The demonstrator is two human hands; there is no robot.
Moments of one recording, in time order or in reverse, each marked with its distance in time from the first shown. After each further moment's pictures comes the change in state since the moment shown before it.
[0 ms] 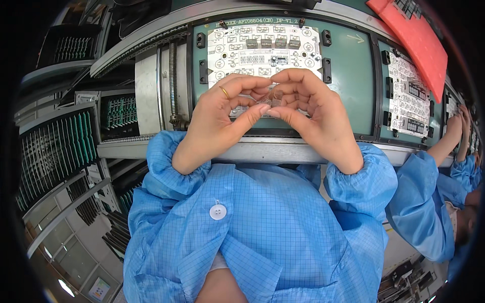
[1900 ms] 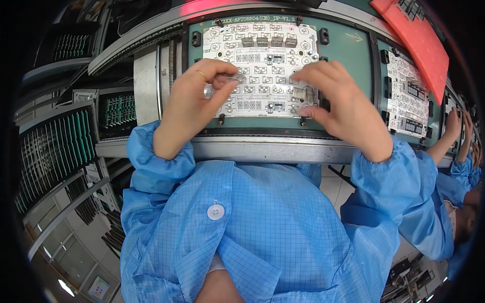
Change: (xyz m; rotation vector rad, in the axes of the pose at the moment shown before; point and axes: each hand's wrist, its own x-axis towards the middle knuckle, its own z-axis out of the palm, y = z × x) left_hand 0.007 -0.005 -0.046 0.476 0.069 0.024; right_hand 0.016 -0.028 -0.043 -0.918 -0.209 -0.310
